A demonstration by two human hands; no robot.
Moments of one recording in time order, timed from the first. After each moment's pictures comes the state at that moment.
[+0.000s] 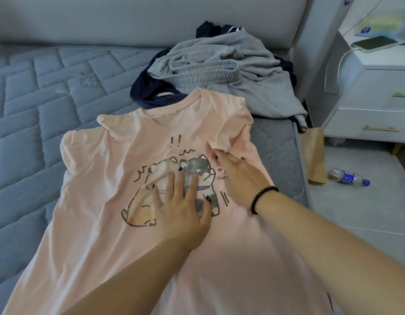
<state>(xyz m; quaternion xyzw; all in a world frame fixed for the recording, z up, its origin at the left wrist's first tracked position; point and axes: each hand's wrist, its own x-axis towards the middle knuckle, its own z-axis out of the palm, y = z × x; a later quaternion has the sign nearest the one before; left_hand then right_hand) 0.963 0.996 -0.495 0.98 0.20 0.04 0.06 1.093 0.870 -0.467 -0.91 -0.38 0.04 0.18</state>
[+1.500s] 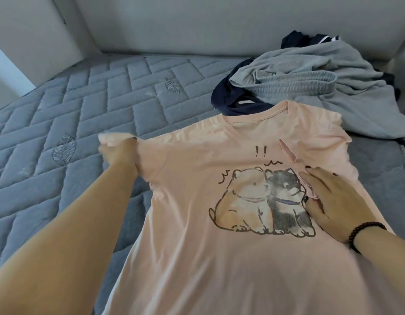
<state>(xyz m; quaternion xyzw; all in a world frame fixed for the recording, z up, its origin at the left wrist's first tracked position) 0.942 1.296 -0.405 0.51 0.56 0.36 0.54 1.081 0.879 -0.480 -0.91 -0.39 -0.05 0.11</state>
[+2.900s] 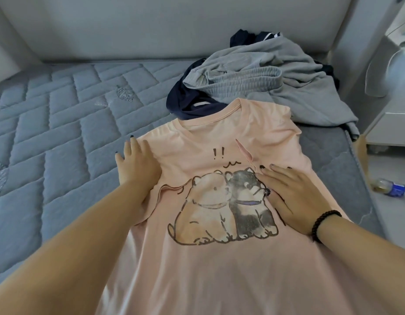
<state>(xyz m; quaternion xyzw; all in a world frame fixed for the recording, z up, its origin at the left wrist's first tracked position) 1.021 1.227 -0.466 0.95 0.31 0.04 -0.04 1.080 0.873 -0.482 -0.90 -0.42 -0.04 0.15</state>
